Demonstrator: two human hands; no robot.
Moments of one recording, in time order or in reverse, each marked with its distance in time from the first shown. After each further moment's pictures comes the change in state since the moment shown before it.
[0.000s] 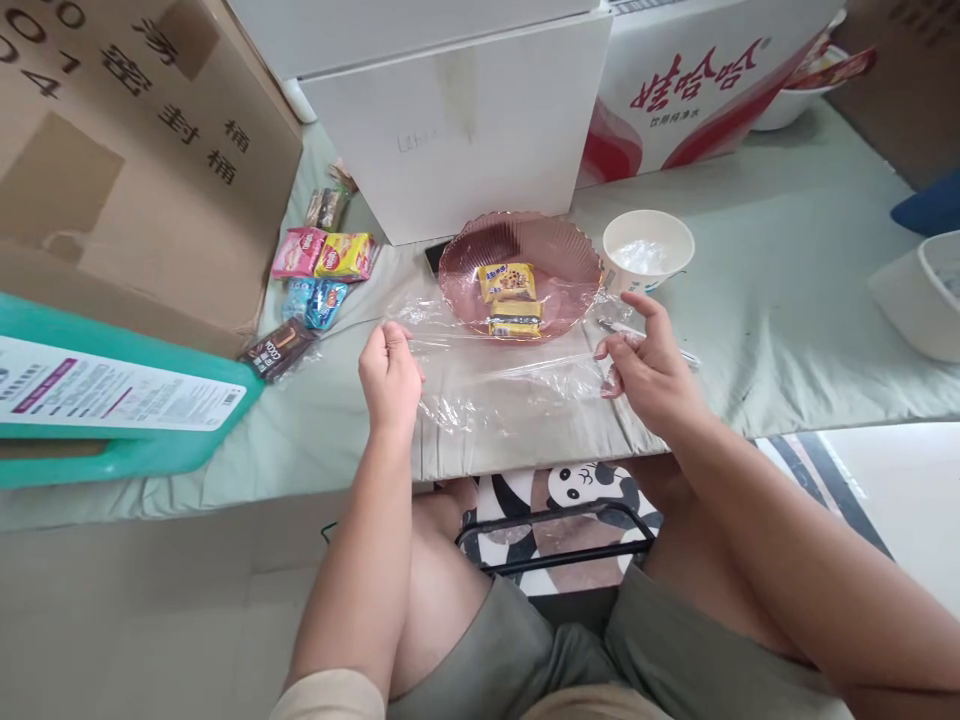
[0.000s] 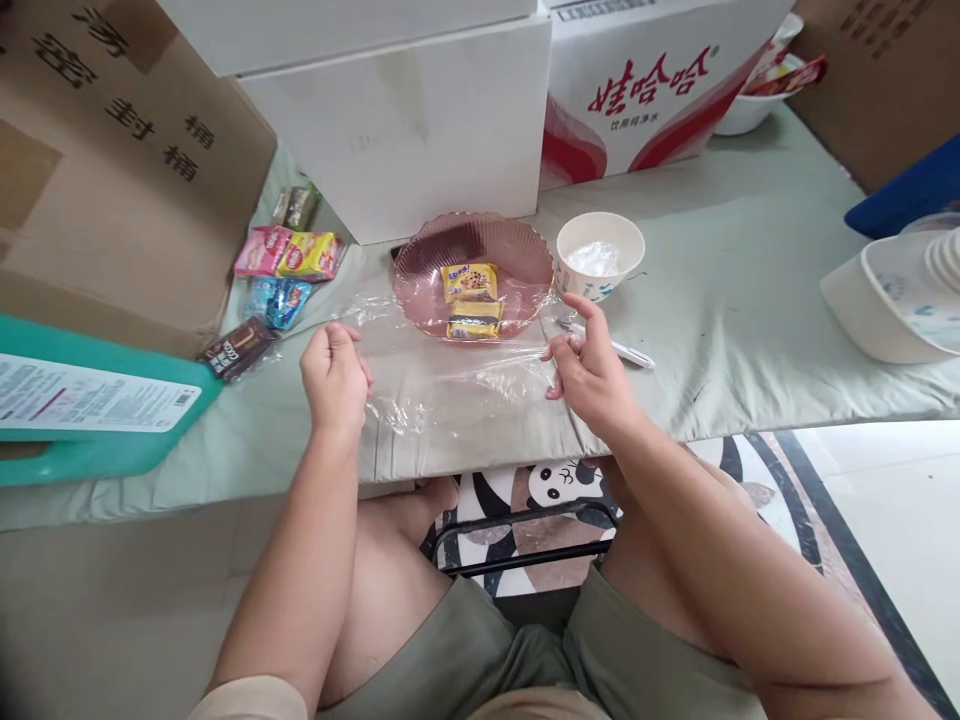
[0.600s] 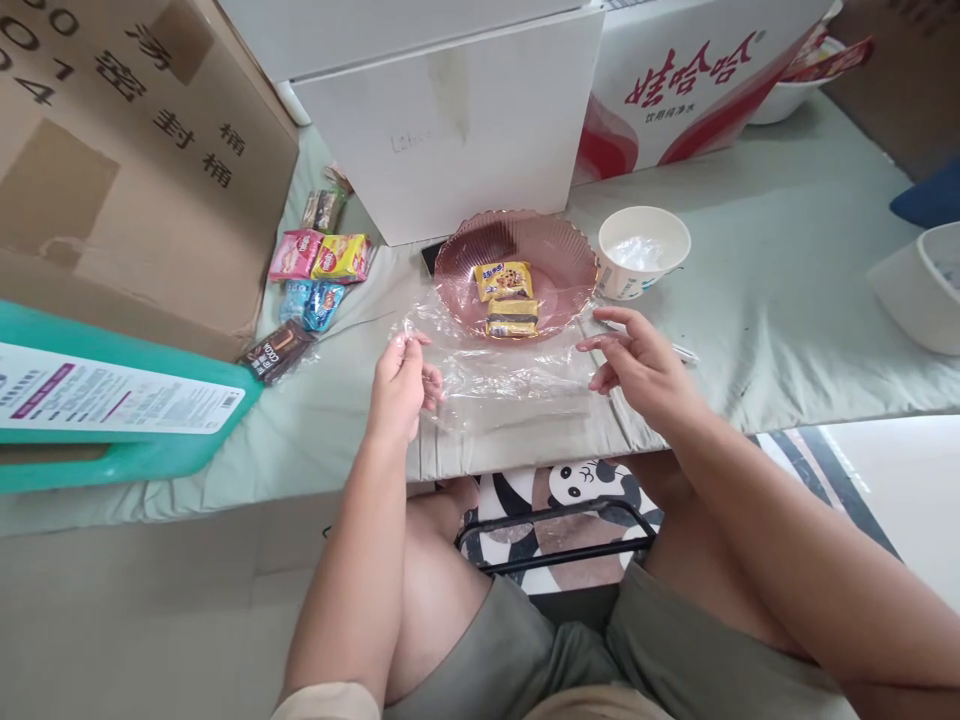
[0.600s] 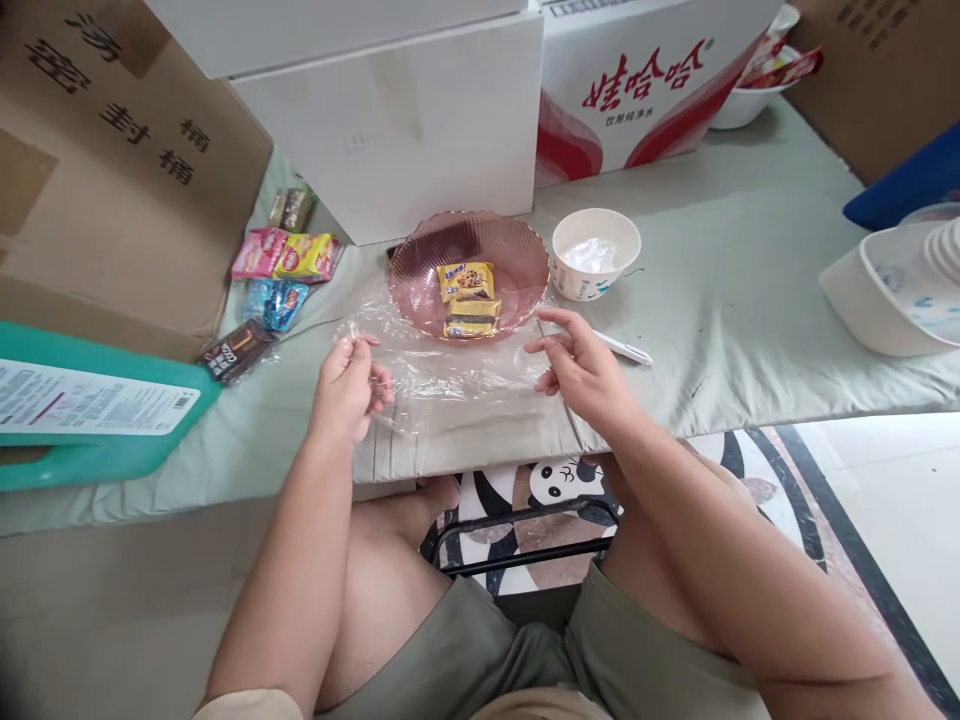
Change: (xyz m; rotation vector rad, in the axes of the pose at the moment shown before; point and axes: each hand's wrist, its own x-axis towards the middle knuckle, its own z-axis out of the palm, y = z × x) left_hand -0.012 0.012 -0.003 -0.060 -0.294 -0.330; right_hand 0.003 0.001 -0.003 -0.022 -0.068 0.038
